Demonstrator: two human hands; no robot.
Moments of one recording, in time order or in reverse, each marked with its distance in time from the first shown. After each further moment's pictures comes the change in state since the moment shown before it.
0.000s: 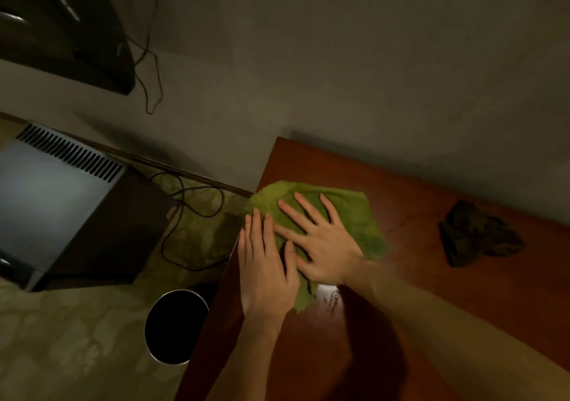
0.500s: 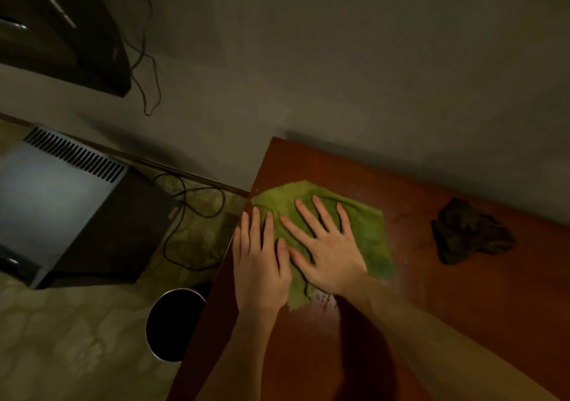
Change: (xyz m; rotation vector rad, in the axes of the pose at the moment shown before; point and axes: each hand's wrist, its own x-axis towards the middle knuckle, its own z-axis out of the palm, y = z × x) left_hand -0.001 0.002 0.001 0.108 0.015 0.022; right_hand -0.029 -0.010 0.000 0.085 0.003 0.259
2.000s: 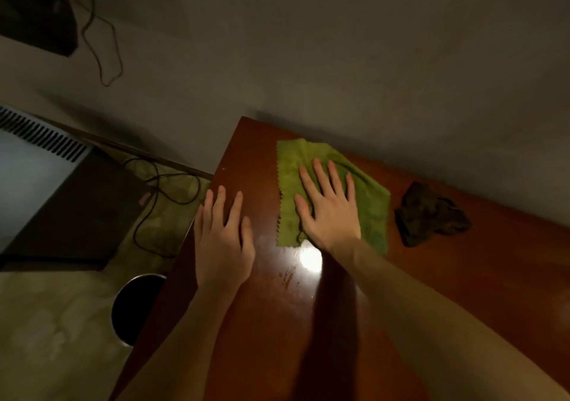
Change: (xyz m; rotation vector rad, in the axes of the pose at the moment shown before) left_hand 0.001 0.002 0.004 0.066 0.098 0.053; right_hand 0.003 0.068 0.001 0.027 0.156 0.280
